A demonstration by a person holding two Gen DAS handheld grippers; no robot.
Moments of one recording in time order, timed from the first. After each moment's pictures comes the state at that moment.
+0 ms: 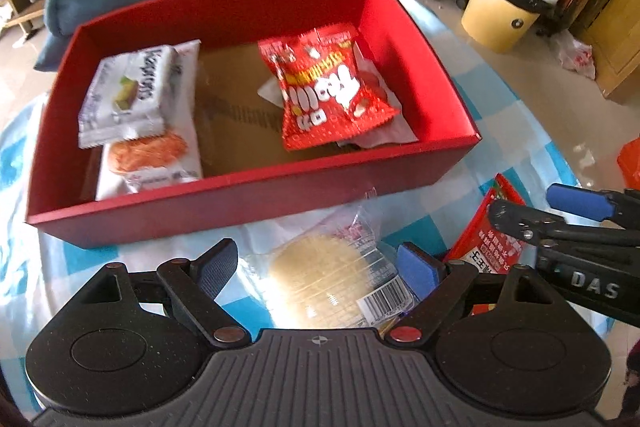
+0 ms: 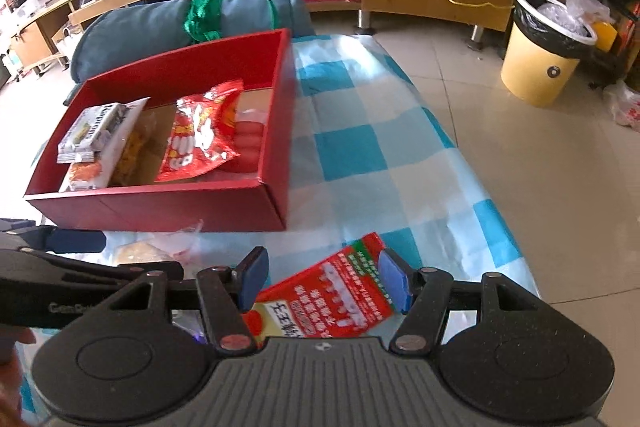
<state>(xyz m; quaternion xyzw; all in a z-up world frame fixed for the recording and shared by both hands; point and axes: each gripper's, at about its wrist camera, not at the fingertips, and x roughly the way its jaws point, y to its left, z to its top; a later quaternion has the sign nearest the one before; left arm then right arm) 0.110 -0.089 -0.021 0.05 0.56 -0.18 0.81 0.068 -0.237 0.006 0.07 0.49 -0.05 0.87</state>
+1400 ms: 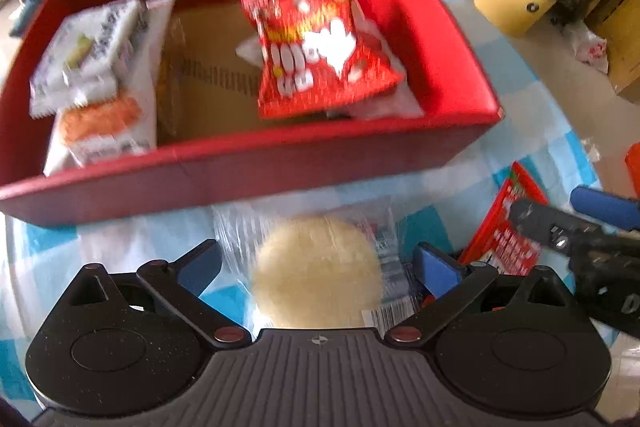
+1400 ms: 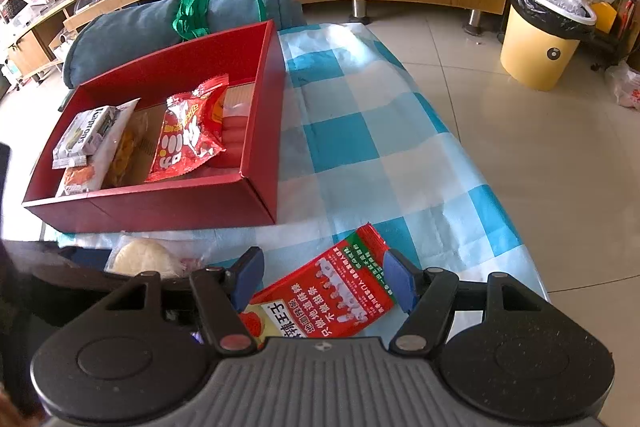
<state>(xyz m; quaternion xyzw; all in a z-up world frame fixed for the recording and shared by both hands) 0.123 -0.111 -0.053 0.04 0.60 -0.16 0.78 0.069 -0.248 0.000 0.09 0.50 -0.05 0.86</state>
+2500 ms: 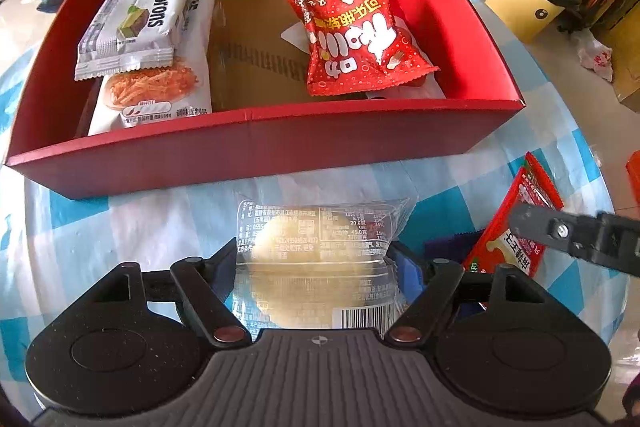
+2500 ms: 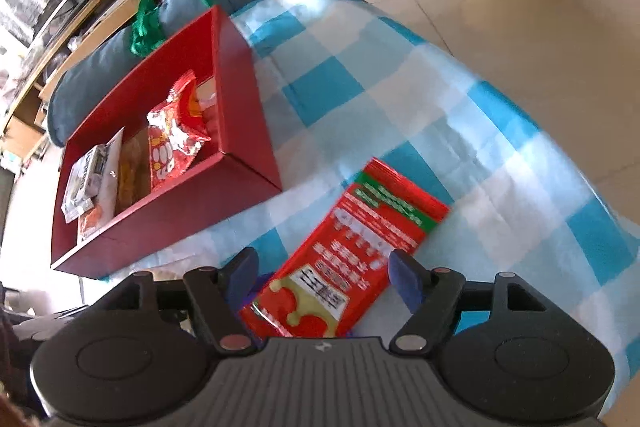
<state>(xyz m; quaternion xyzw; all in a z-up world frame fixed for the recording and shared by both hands) 0.111 -0.075 -0.044 0.03 0.60 -0.15 0.79 0.056 -0.263 -0.021 0.27 0.52 -0.08 0.80</state>
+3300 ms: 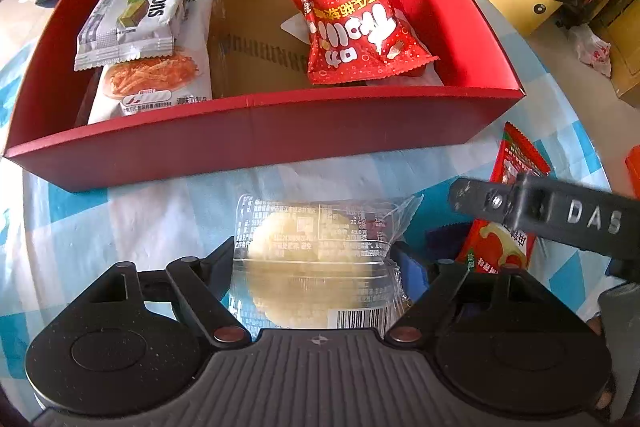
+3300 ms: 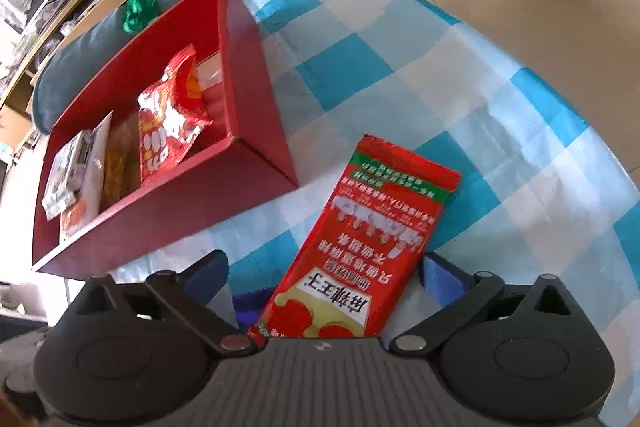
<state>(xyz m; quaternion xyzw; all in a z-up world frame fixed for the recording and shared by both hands) 0.105 -0.072 -0.044 0.03 0.60 -0.15 0.78 0.080 -0.245 -0.042 0.25 0.54 -0.09 0.80</state>
